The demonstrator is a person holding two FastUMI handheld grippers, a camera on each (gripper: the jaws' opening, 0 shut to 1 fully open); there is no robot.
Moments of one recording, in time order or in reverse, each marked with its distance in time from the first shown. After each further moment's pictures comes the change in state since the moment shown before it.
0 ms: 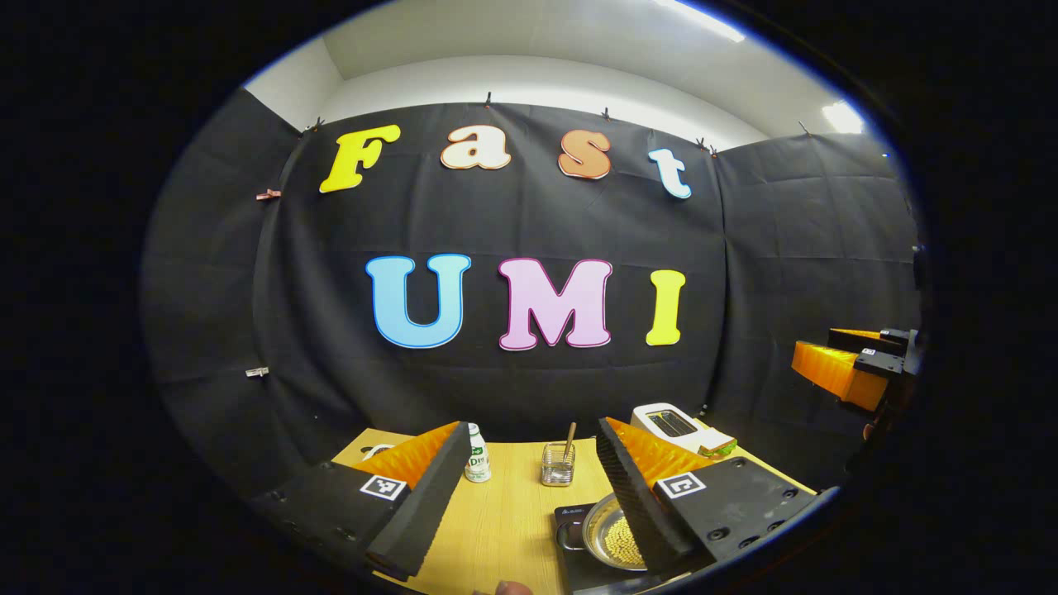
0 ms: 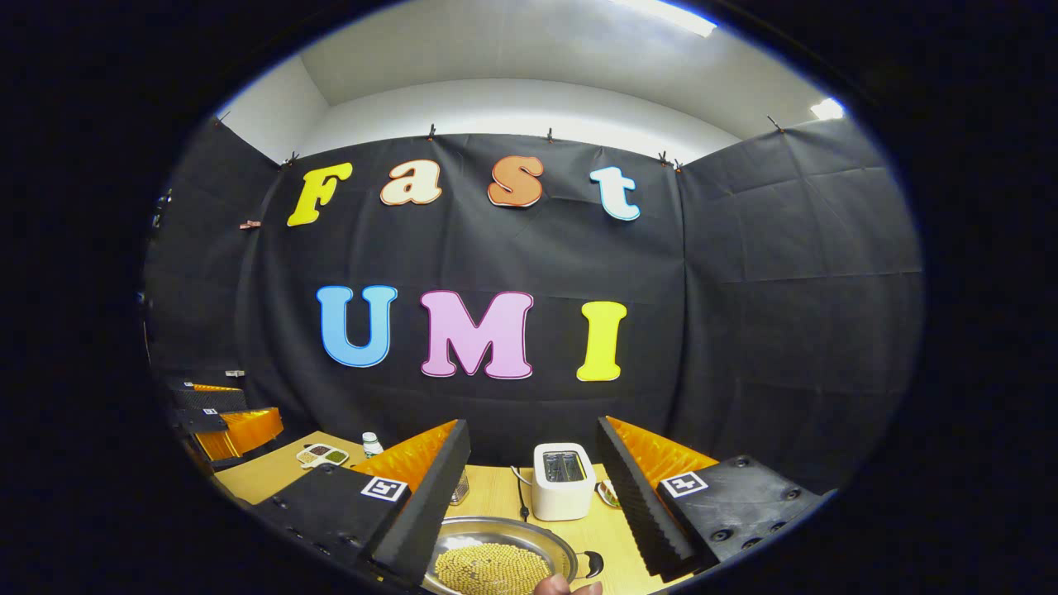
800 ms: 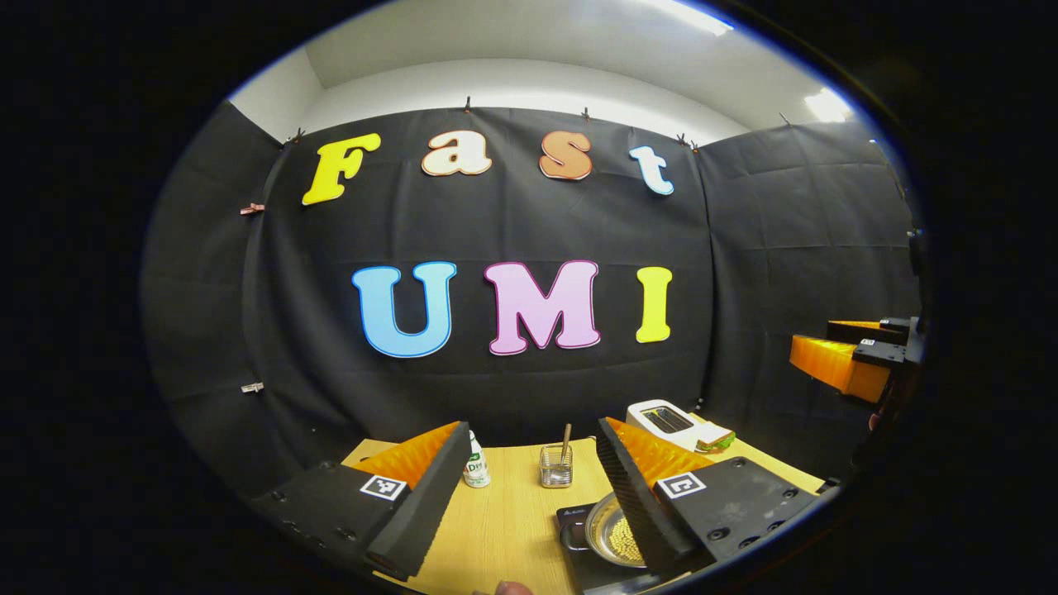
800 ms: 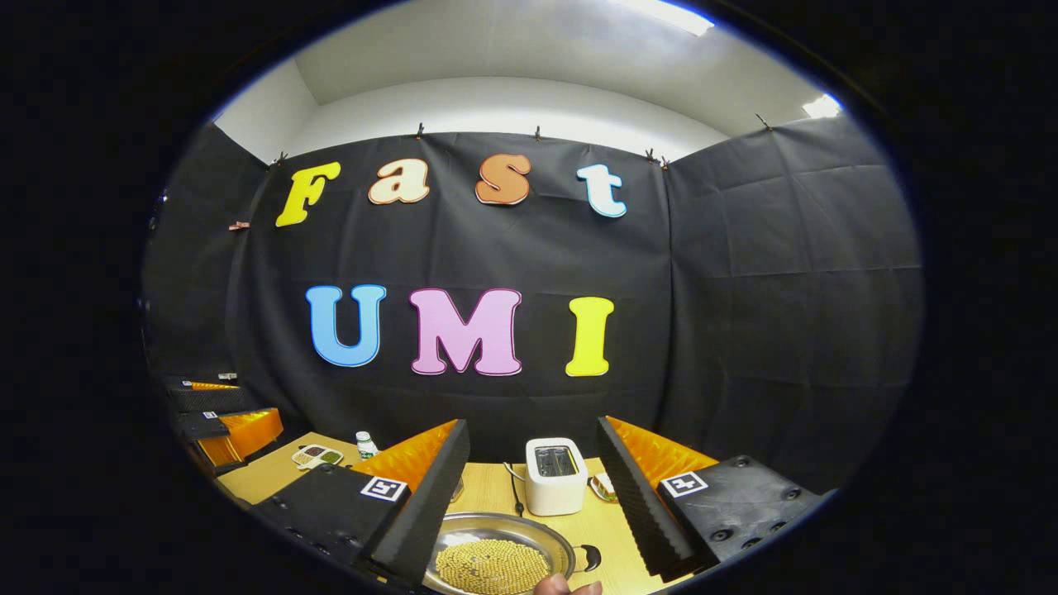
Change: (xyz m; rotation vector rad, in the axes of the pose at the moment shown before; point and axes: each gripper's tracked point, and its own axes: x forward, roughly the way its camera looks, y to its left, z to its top) left arm 0.000 -0.009 0.004 0.047 -0.002 -0.040; right arm -0.011 -0.004 -0.008 0.011 0.010 -0.044
